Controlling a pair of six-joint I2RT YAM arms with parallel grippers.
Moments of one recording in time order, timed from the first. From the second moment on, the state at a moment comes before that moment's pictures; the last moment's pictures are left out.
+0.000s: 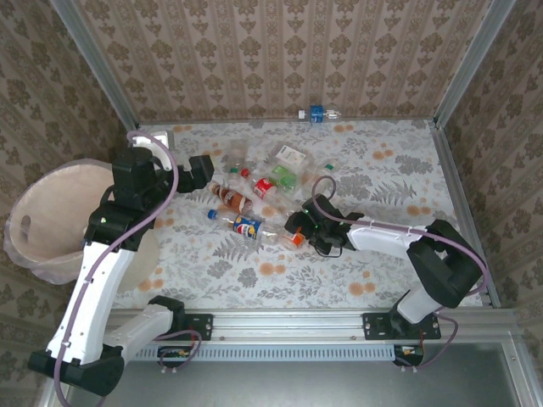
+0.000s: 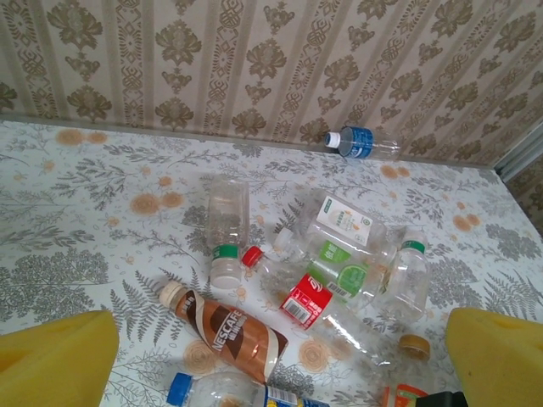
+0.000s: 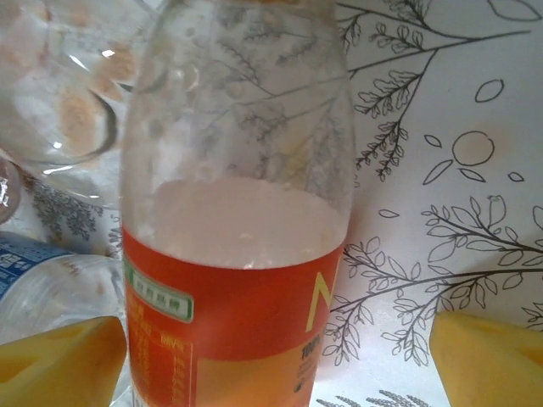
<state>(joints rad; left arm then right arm) -0.34 0.94 1.25 -0.70 0.03 -0.32 0.68 1.56 0.78 -0.21 -0.06 1.21</state>
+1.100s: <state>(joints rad) -0.36 0.99 1.21 -0.58 0.17 -0.33 0.57 1.37 0.53 0.06 -0.12 1.16</state>
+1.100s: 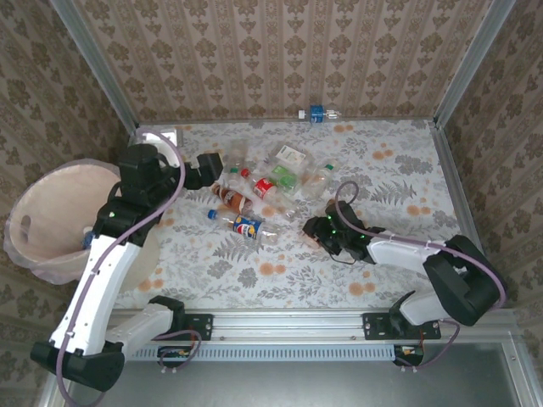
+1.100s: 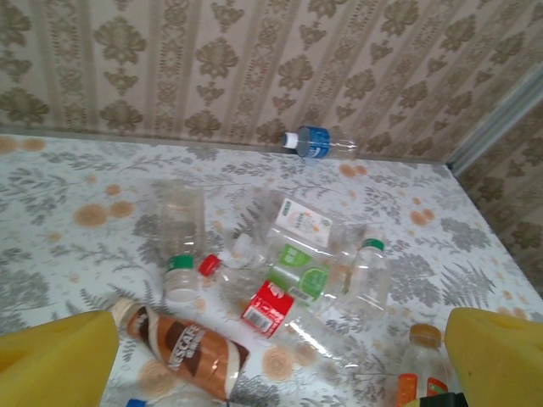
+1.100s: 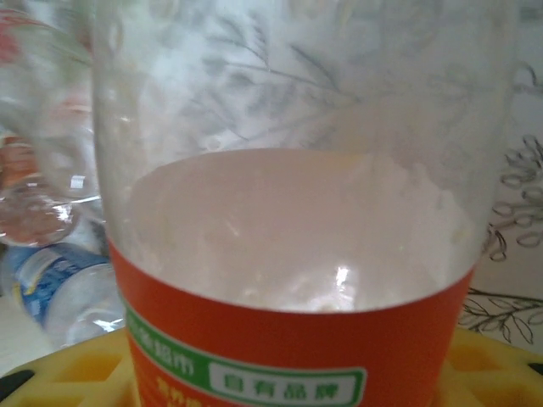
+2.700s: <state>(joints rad) -0.68 1.56 1.28 -0.19 0.45 -0.41 0.54 1.36 0.73 0.23 -0.41 0.47</state>
